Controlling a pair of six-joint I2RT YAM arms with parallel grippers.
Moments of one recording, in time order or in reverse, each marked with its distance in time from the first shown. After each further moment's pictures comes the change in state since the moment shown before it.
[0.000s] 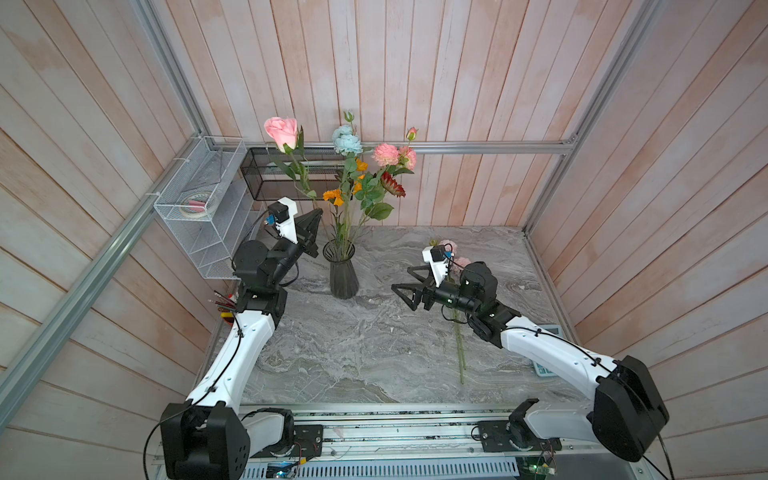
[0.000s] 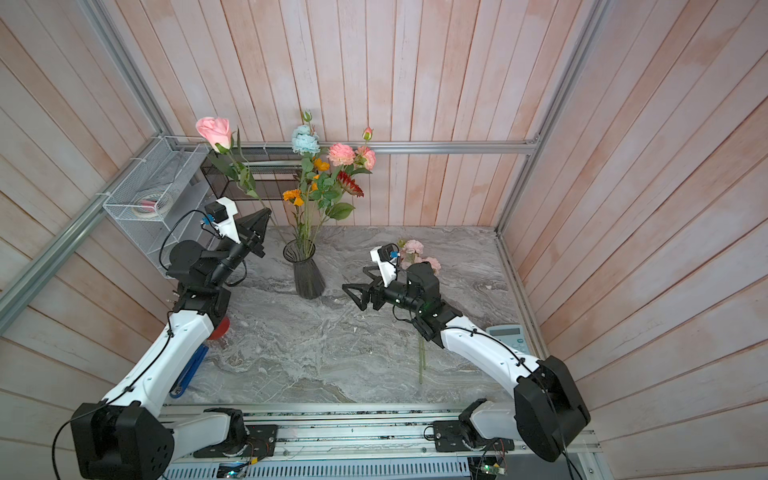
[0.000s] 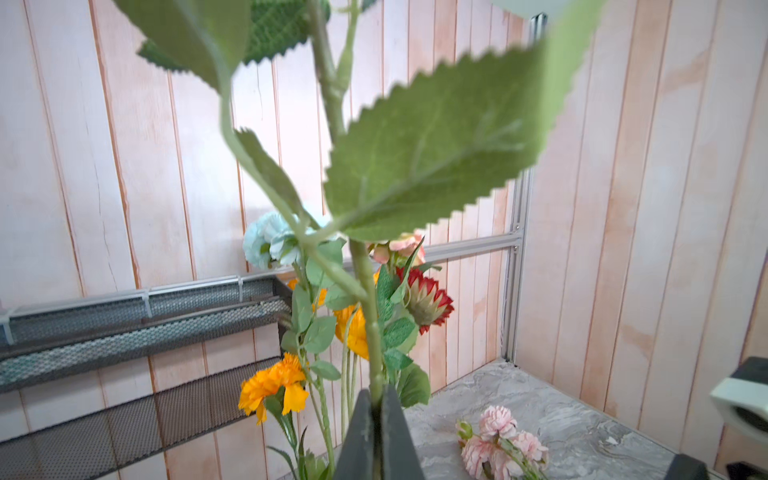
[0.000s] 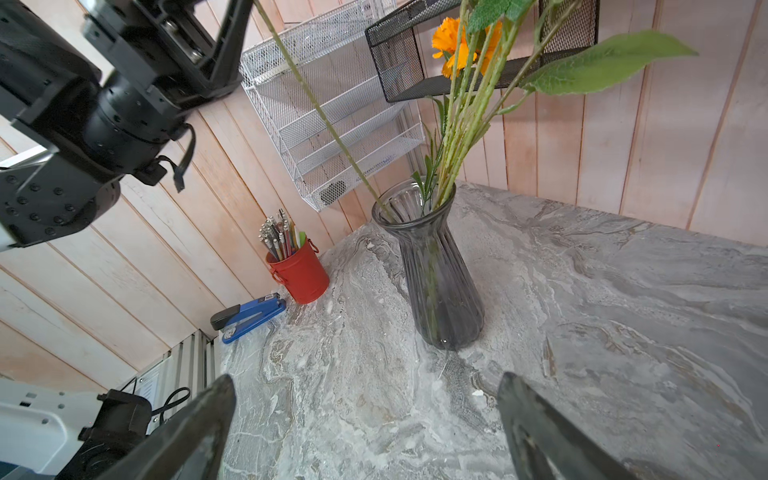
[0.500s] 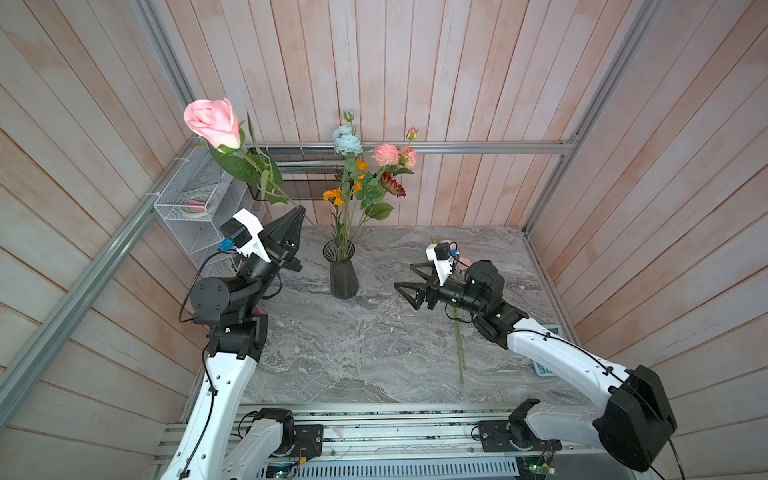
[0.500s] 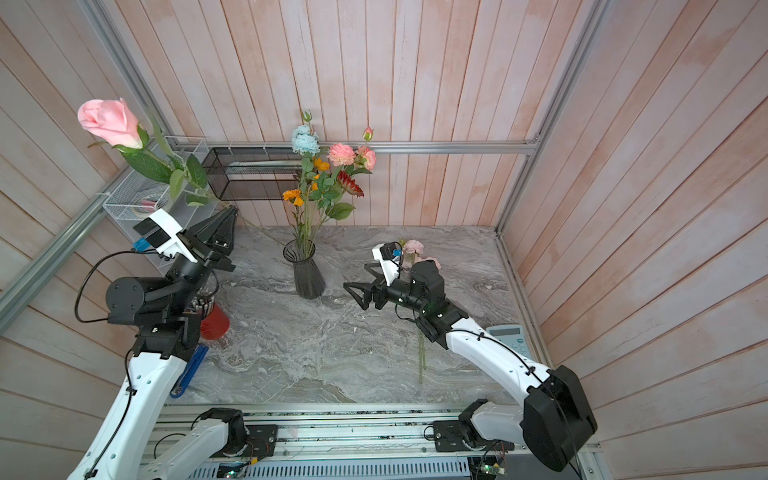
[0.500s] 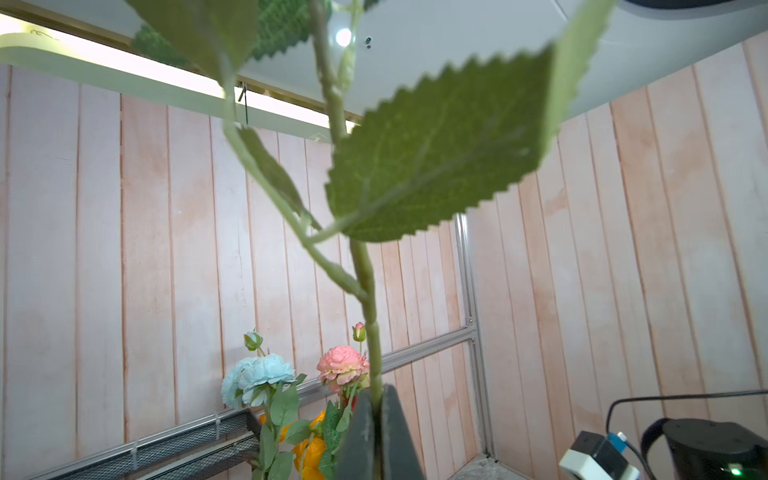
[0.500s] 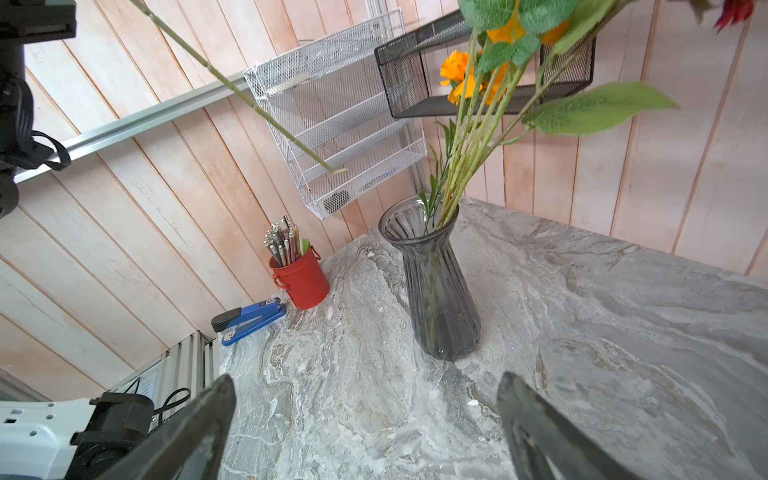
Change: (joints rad) left arm -0.010 -0.284 0.023 -0.007 0.035 -0.113; right arm 0.000 -0.071 0.020 -0.059 0.010 -0.035
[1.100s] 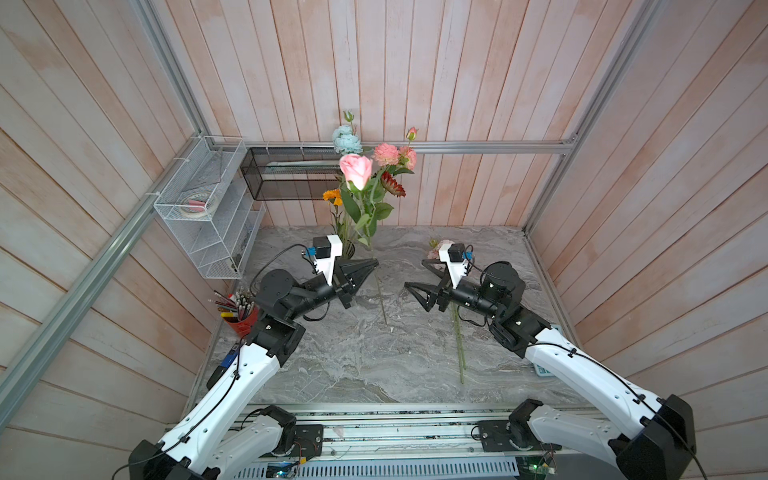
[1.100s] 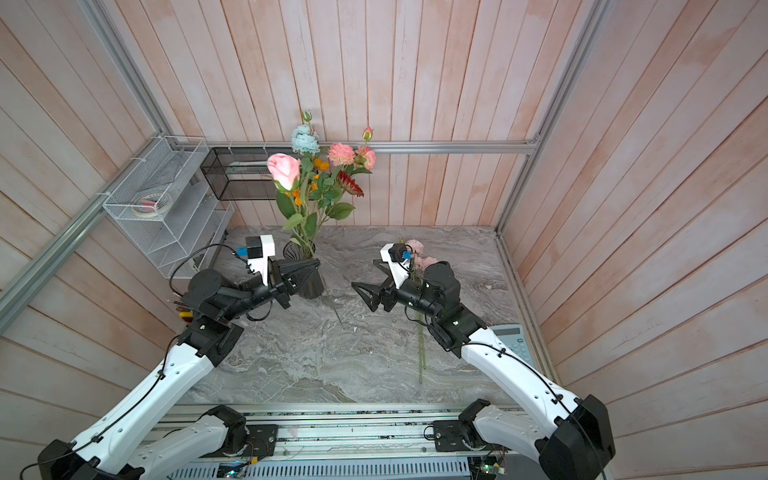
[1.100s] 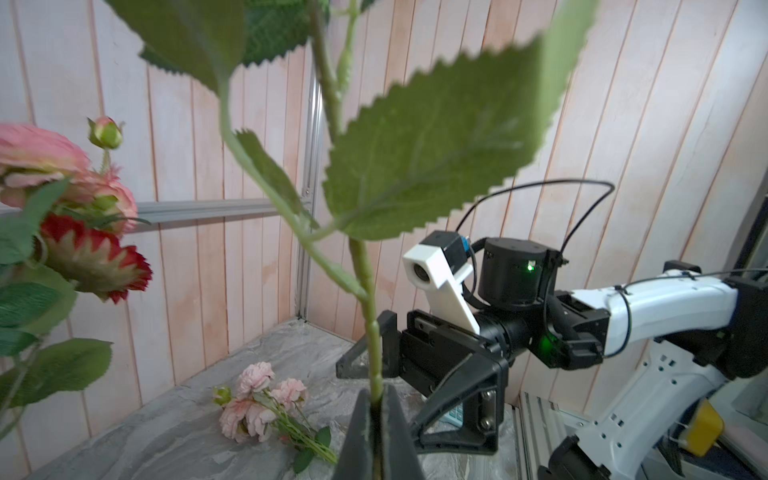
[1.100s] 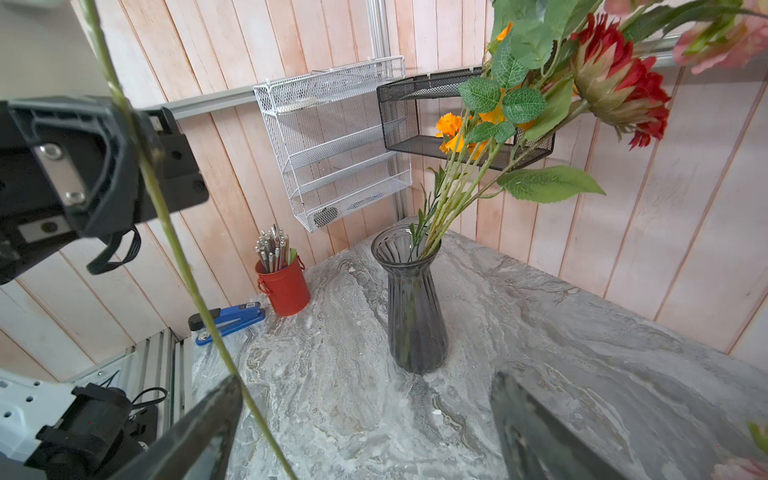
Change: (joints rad) left arm -0.383 0.106 -0.156 -0.166 0.140 -0.018; right arm 0.000 -0.136 0.019 -0.130 0.047 -0.130
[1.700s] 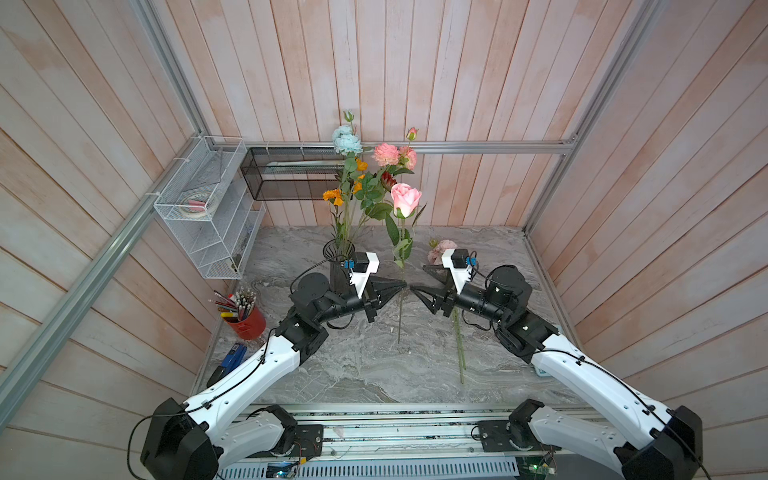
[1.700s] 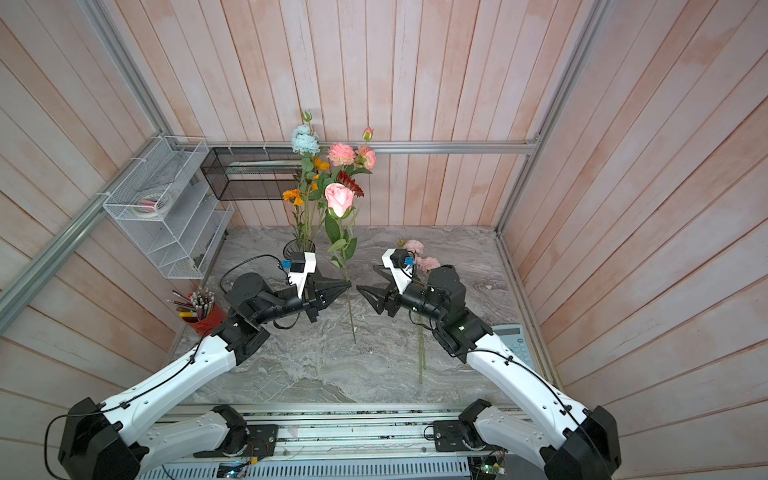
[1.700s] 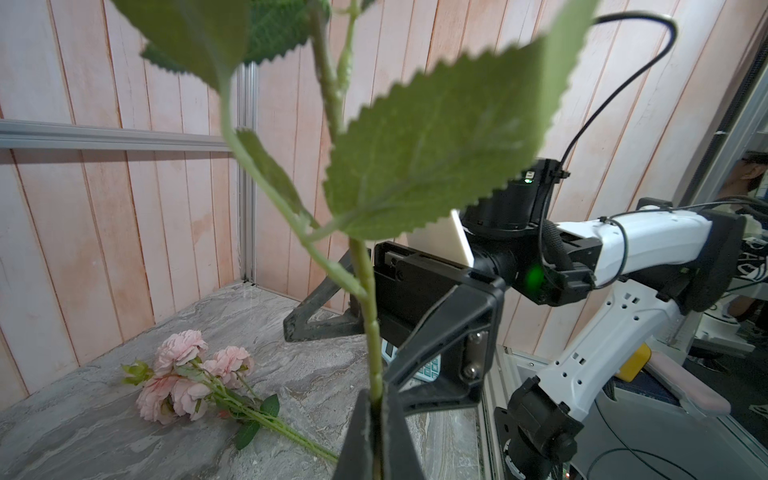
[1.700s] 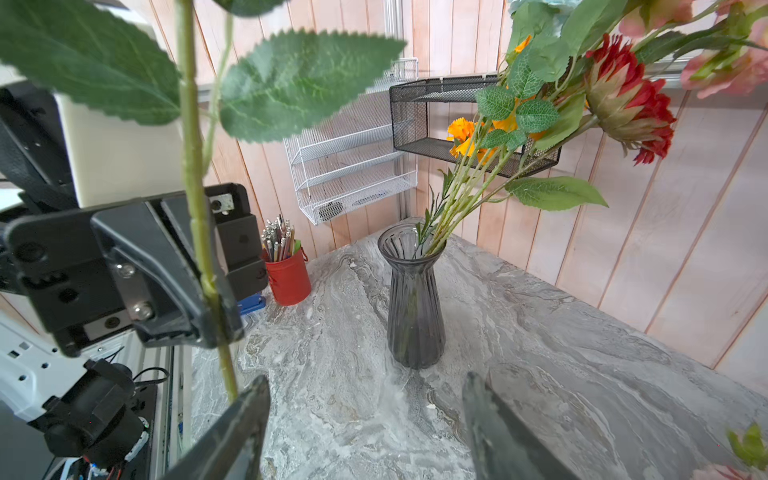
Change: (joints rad) left arm -0.140 0.116 -0.051 0.079 0.013 0.043; right arm 0.000 -0.043 -0.022 -0.034 -0.027 -0.056
